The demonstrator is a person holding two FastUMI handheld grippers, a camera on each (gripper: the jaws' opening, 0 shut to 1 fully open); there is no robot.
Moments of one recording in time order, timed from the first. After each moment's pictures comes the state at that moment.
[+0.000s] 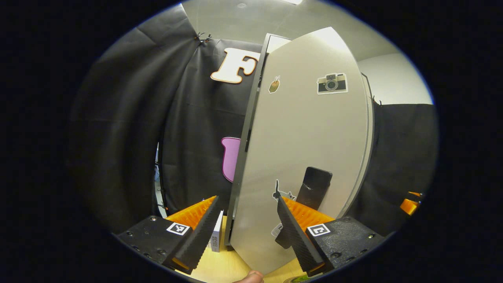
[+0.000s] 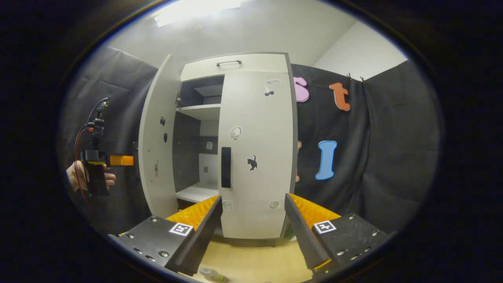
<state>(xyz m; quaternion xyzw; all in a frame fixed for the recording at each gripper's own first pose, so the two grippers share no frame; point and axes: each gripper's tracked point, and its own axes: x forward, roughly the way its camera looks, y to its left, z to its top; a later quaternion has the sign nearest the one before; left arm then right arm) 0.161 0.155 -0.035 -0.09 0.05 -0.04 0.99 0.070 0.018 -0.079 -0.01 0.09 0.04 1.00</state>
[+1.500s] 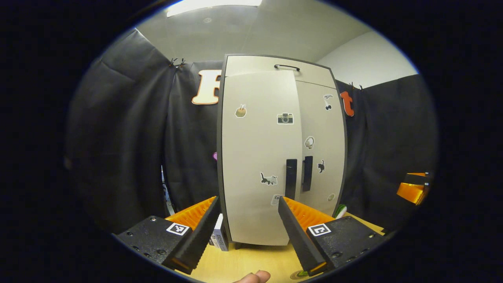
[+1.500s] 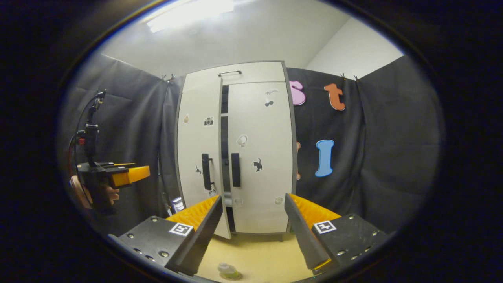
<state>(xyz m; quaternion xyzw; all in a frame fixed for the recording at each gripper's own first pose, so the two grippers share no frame) 0.063 0.084 -0.002 0.00 0.01 -0.04 1.00 0.002 0.031 -0.042 0.01 0.08 0.04 1.00</state>
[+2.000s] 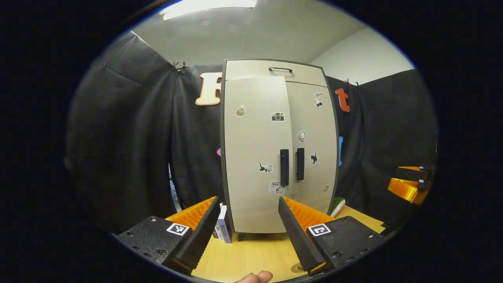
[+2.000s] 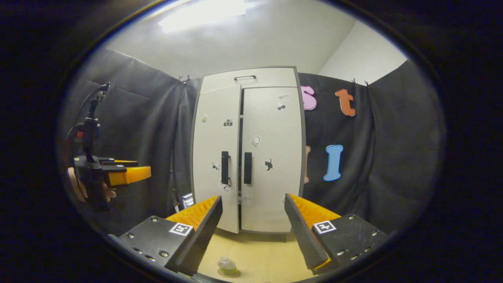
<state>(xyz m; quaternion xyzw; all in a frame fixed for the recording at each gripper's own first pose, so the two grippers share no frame) 0.006 0.084 -0.015 0.01 0.02 -0.02 1.00 -0.028 0.041 -0.047 0.01 0.08 0.08 0.99</state>
